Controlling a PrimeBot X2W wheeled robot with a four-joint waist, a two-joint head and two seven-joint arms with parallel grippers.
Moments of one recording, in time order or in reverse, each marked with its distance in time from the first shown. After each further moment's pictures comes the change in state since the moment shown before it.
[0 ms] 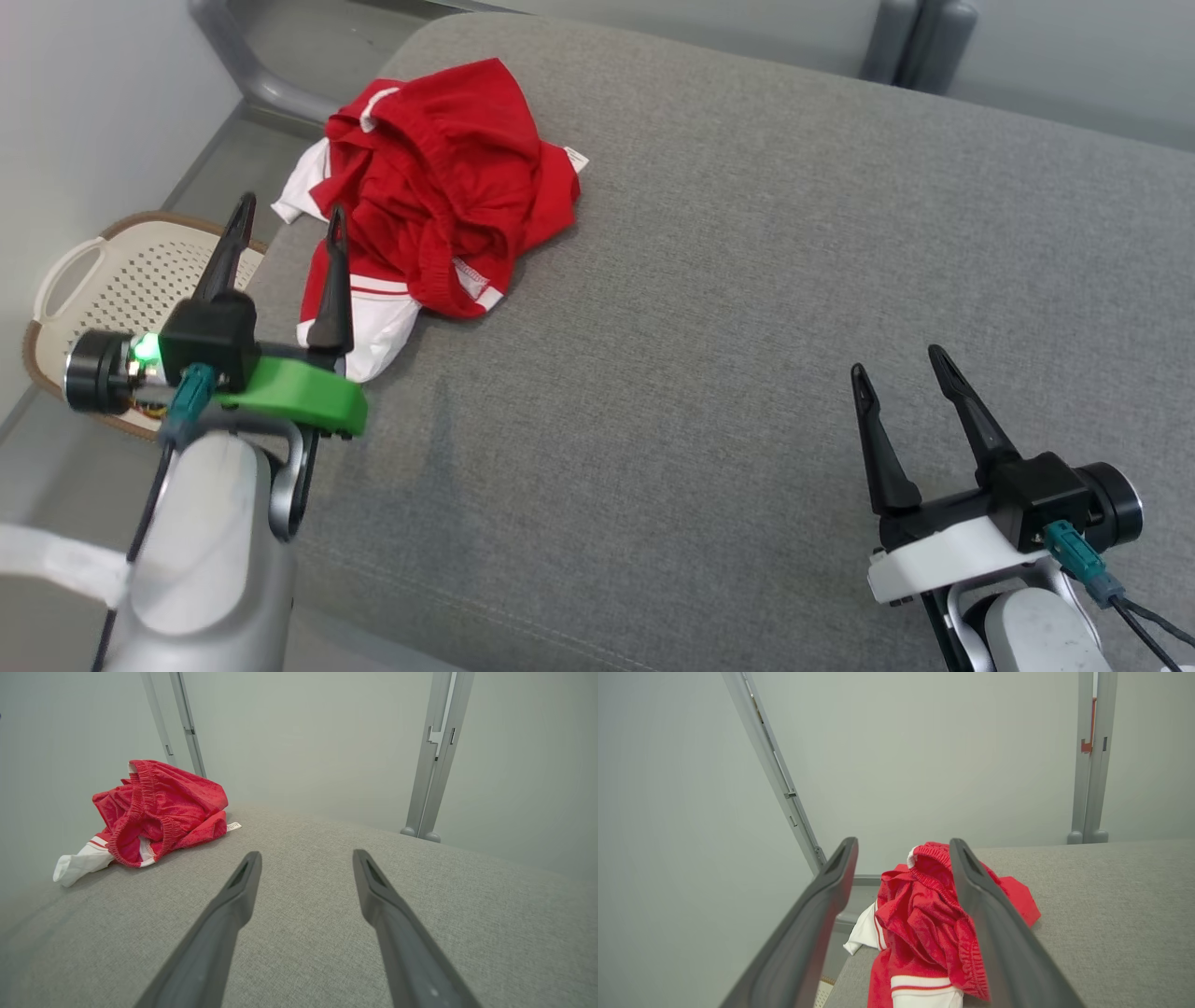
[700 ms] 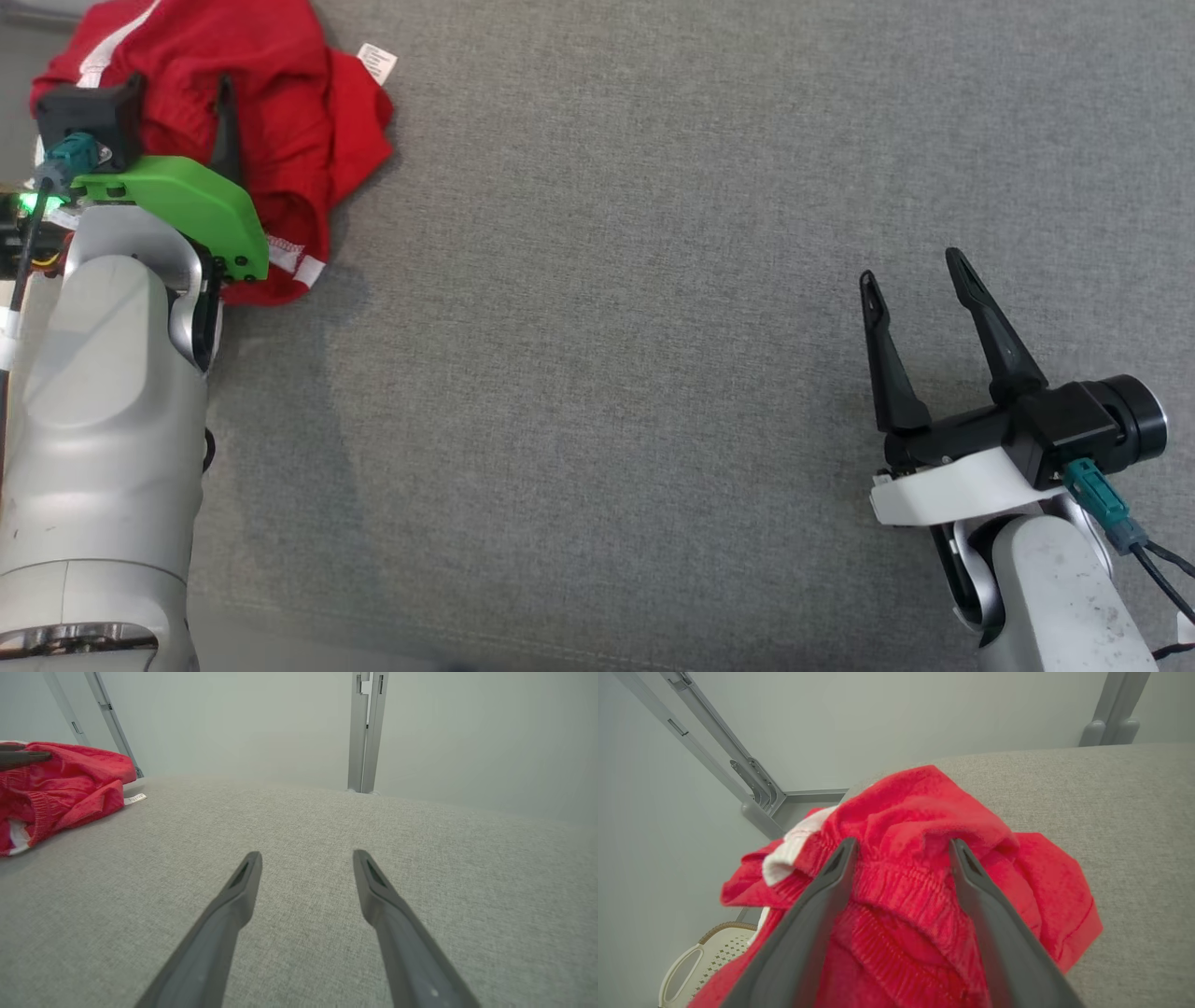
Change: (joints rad) left arm -0.486 0.060 0.028 0.568 -0.063 -0.013 0.130; right arm -0.120 0.000 -0.003 -0.055 -0.036 0.000 0.000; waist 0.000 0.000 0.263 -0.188
